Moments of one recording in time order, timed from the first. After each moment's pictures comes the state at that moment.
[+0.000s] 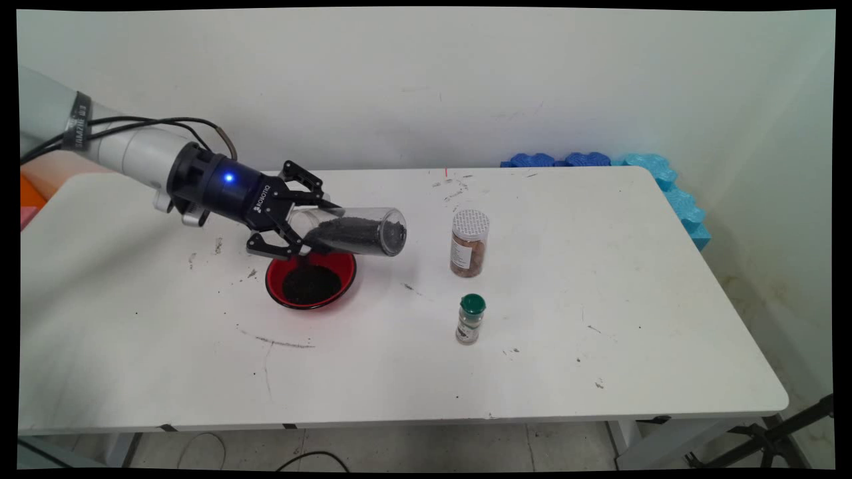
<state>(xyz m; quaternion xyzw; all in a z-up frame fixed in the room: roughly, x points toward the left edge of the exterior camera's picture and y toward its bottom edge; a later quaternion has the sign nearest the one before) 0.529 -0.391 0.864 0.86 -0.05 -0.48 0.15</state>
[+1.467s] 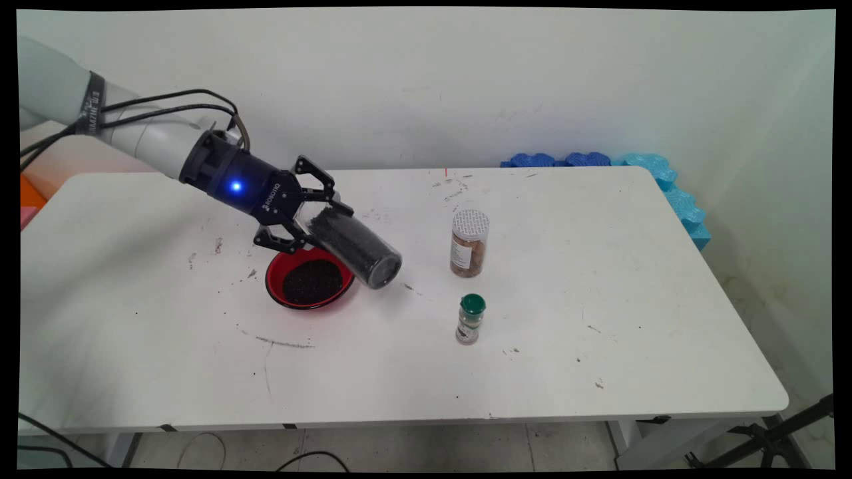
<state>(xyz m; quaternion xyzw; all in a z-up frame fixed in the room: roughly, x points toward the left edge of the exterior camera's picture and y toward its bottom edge) 0.507 -0.403 0.887 0.84 -0.32 -0.36 0.26</state>
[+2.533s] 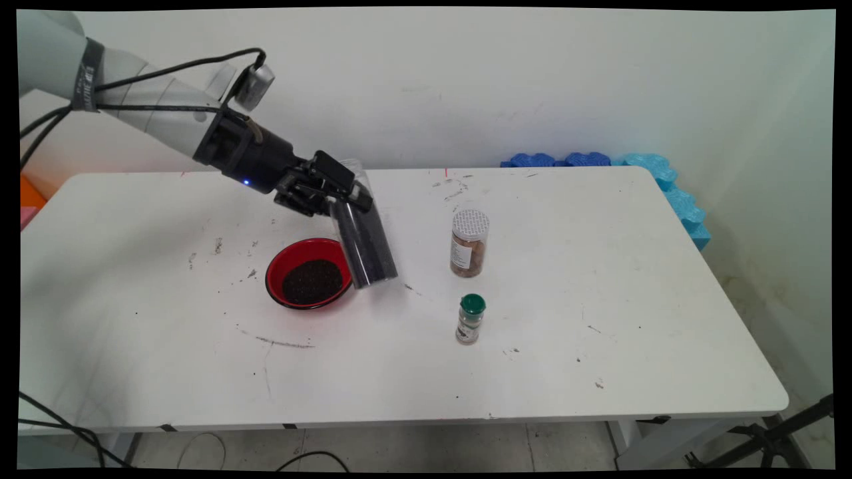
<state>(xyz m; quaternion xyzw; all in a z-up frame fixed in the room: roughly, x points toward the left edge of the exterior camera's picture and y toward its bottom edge) 0.459 -0.401 0.934 0.64 -0.65 -0.16 0.37</state>
